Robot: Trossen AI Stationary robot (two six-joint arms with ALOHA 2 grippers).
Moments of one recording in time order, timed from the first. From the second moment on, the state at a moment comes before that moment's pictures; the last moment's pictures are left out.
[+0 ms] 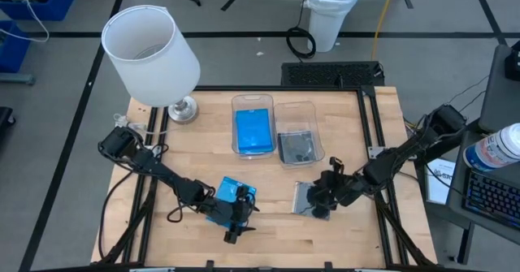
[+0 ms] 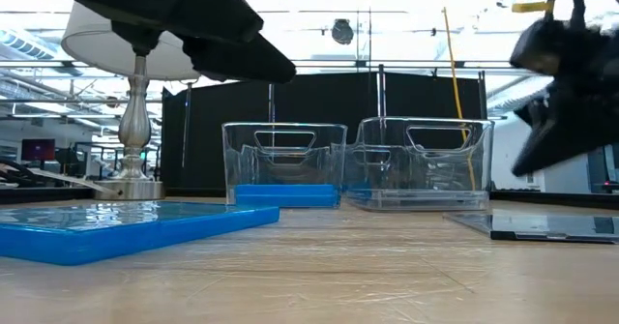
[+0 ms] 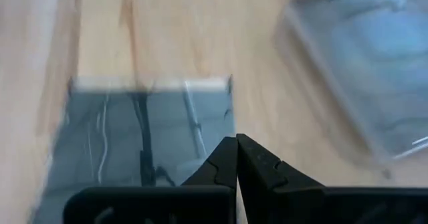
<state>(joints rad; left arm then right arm) -0.54 1.77 0.92 0.30 -0.24 -0.15 0.60 1.24 0.42 -0.15 0.53 0.64</state>
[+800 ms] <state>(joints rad) -0.58 1.86 0.93 0.50 -0.30 0.08 0.56 1.52 0.42 0.19 0.36 0.72</state>
